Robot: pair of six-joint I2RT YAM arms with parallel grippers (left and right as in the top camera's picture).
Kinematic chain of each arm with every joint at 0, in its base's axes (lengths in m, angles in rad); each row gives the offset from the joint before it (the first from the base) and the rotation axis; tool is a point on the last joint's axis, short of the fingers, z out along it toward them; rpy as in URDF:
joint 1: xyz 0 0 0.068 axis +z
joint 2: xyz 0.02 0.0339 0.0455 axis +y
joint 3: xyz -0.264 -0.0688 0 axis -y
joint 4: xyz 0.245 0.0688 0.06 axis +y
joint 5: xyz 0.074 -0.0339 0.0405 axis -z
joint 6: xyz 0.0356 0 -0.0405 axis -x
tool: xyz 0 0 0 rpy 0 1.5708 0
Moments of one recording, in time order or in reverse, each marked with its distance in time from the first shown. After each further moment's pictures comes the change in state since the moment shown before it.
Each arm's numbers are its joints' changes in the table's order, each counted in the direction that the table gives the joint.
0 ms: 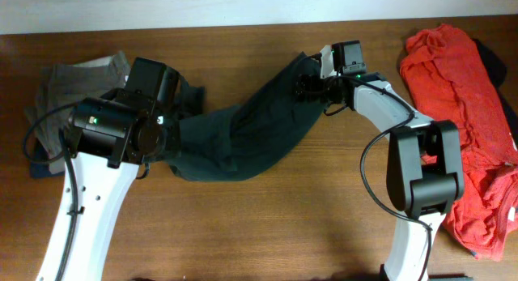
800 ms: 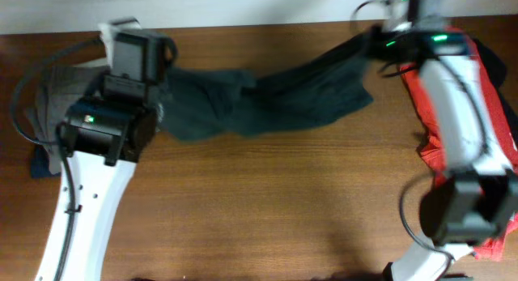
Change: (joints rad) left arm 0.045 0.000 -0.002 -0.590 -0.286 -0.076; right arm -0.220 -0.251 0.390 0.465 0.072 0.001
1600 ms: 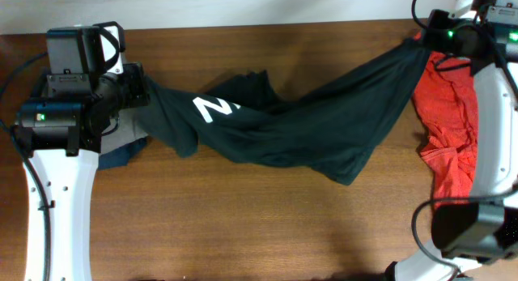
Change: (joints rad) left arm 0.240 0.002 0.000 0.087 0.554 -0.158; right arm -0.123 -0.057 0.125 0.146 0.143 0.088
